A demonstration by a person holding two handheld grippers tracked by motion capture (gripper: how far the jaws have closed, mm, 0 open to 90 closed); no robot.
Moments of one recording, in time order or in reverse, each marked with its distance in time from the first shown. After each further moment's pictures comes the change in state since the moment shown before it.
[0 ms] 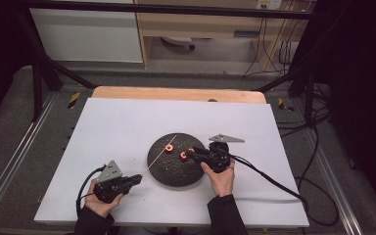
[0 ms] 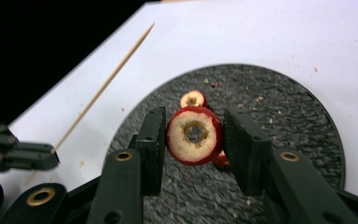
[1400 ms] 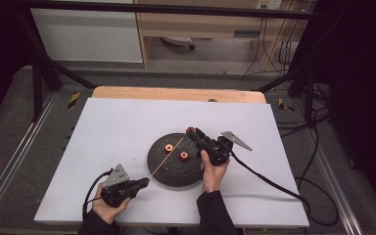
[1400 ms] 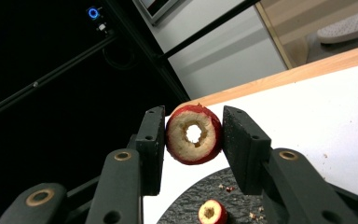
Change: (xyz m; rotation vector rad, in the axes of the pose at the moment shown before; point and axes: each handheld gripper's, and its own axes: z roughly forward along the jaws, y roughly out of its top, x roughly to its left) left arm -0.021 0.001 0.011 -0.023 -0.021 -0.009; right arm -0.008 0.003 0.012 -0.468 0.051 0.201
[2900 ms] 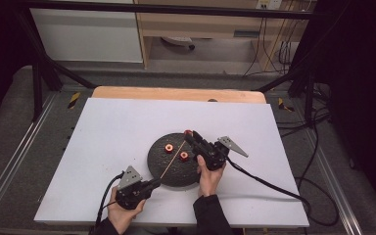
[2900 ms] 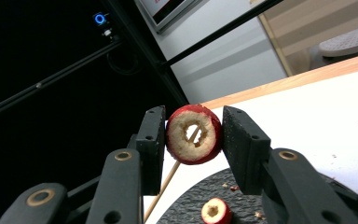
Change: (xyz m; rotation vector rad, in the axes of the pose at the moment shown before) left arm -0.033 0.011 0.023 -0.061 0.059 -0.113; right arm 0.003 -0.017 0.000 -0.041 0.018 -0.029
